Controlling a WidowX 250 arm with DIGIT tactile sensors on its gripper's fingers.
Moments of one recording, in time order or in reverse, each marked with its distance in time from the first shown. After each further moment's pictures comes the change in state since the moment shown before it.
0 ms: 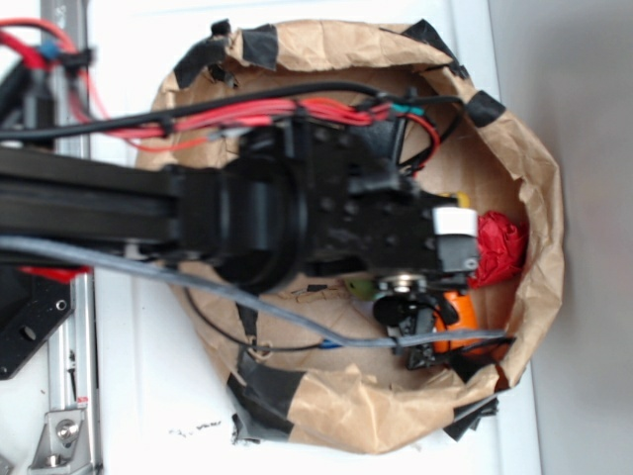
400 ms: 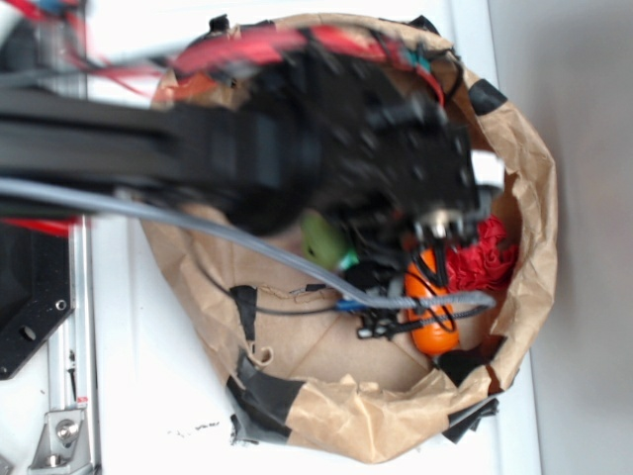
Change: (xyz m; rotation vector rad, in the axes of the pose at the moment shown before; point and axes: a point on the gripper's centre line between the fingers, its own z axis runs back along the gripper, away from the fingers) arm -0.019 0.026 0.065 -0.004 0.163 -0.160
